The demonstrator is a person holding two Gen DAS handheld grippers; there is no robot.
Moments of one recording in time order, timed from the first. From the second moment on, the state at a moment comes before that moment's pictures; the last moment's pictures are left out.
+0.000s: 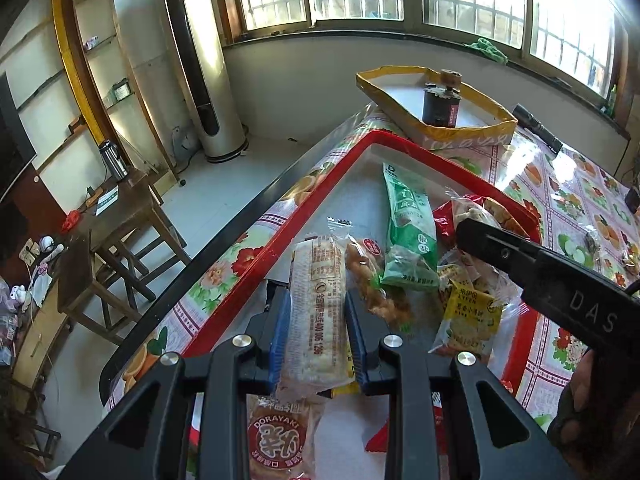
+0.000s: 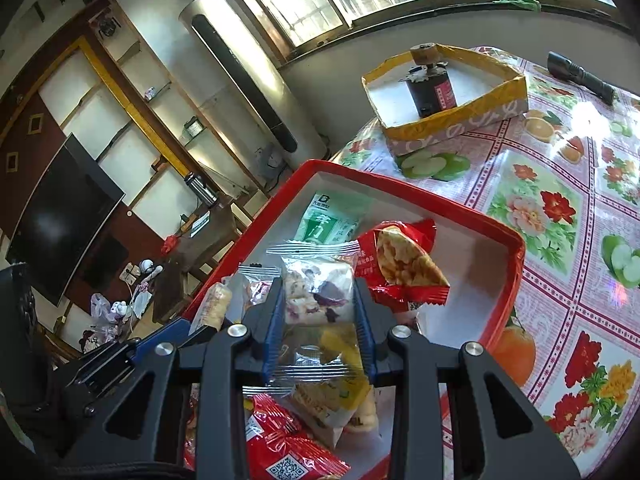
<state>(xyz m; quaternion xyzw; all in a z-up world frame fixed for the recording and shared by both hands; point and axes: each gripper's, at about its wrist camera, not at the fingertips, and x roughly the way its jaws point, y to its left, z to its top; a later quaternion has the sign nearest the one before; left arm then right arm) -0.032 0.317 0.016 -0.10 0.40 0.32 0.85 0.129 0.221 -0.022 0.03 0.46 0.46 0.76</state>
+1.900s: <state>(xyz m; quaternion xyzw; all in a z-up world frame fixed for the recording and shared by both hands) 0.024 0.161 0.030 -0.04 0.45 0.15 0.88 0.175 -0.115 -0.034 0.14 0.45 0.18 0.86</state>
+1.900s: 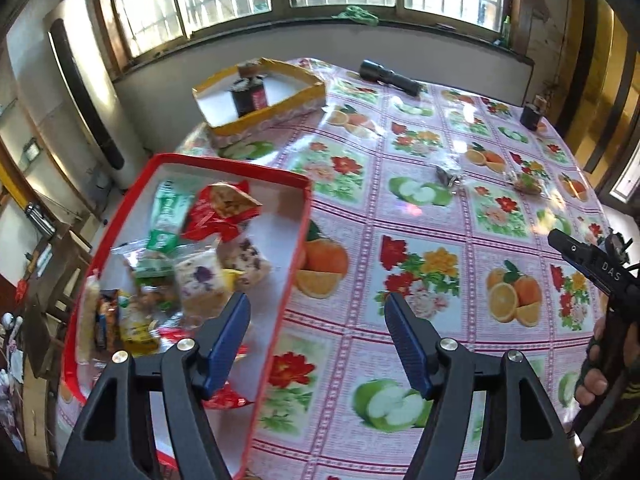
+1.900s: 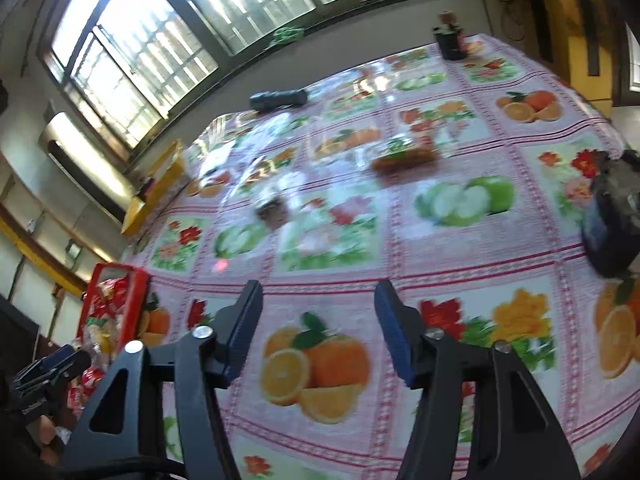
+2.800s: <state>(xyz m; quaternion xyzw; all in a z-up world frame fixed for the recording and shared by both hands) 0.221 0.132 -0.009 -0.16 0.54 0.11 0.82 0.304 -0.117 -0.043 0.06 0.50 0.20 0.84</state>
